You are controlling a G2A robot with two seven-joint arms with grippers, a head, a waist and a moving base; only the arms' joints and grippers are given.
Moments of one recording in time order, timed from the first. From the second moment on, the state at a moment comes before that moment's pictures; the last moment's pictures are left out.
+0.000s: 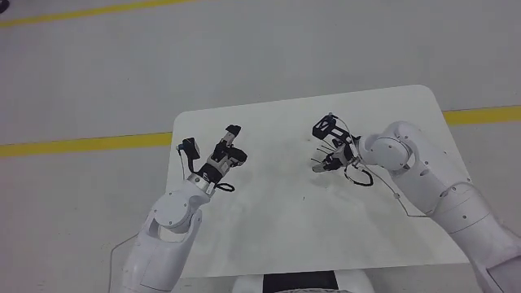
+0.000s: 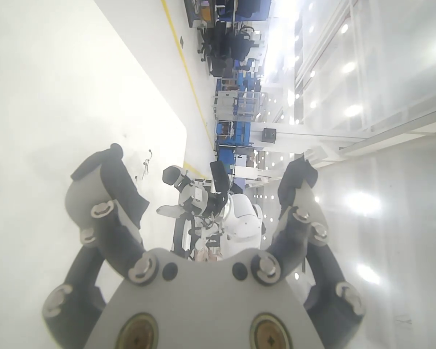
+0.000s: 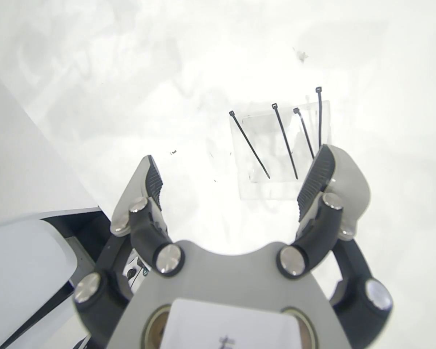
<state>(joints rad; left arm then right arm) 1.63 -1.16 -1.36 -1.79 -0.30 0.03 -0.32 -1.05 -1.10 0.95 -1.45 -0.72 -0.33 1.07</state>
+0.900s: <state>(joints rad) 1.63 -1.16 -1.36 -1.79 -0.30 0.03 -0.32 -0.92 -1.09 0.82 -1.29 -0.67 -0.34 1.02</state>
